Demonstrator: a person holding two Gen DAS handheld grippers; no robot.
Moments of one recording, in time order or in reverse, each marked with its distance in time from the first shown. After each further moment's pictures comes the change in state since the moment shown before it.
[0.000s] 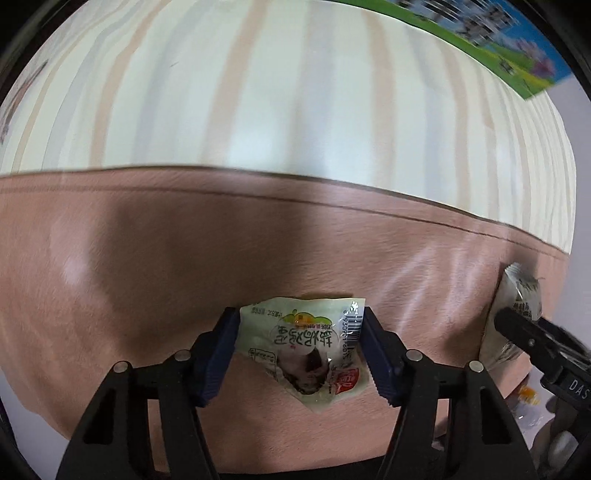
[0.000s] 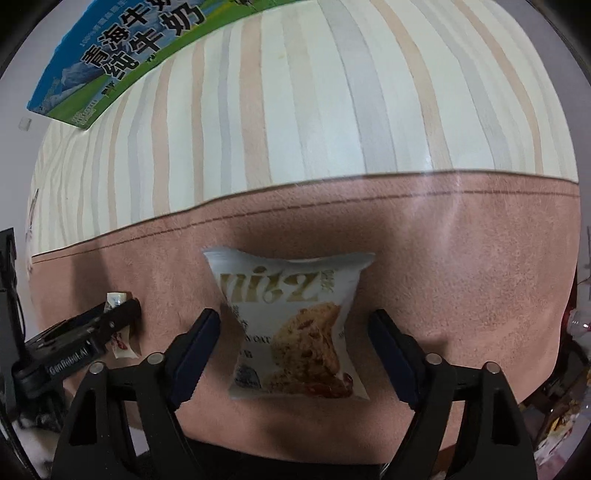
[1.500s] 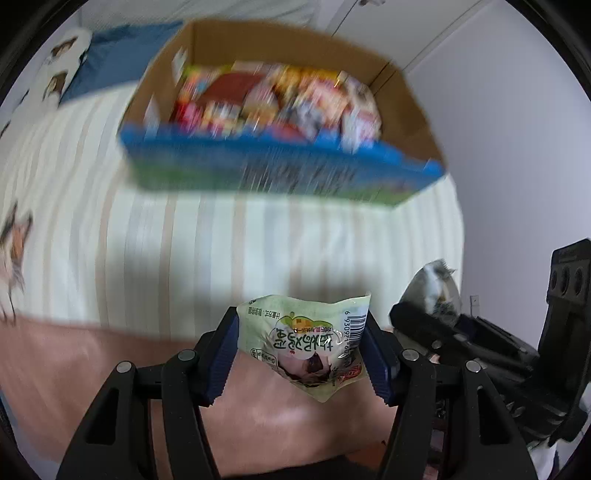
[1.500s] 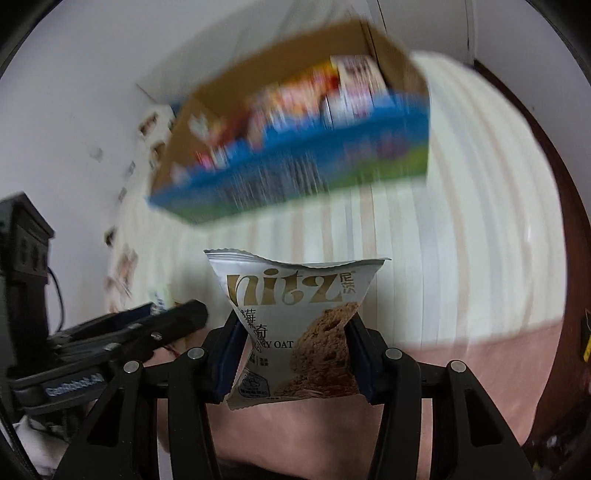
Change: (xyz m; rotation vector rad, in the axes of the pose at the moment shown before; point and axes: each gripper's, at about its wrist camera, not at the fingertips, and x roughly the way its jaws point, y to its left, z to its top) left arm -0.153 -0.019 0.060 0.090 -0.213 -0.246; right arm -0.153 0.041 0.082 -0.094 -0.242 0.231
